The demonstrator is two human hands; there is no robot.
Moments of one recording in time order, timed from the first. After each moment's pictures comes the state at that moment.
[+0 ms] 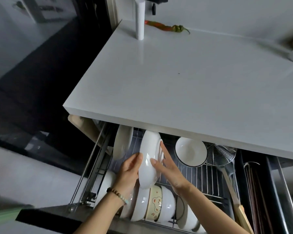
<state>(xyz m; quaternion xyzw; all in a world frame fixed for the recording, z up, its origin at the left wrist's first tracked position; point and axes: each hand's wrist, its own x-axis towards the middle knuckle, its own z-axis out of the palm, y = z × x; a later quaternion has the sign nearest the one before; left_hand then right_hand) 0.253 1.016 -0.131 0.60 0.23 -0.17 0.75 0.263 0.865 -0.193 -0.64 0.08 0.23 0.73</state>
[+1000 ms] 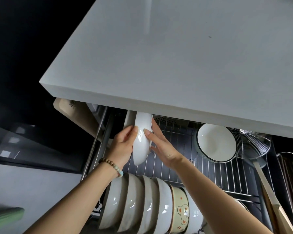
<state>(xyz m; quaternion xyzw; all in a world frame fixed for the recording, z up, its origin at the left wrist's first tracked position) 0.343 1.081 -0.213 0.66 0.15 -0.16 0.72 0.352 0.939 -0.265 -0.65 0.09 0.25 0.71</state>
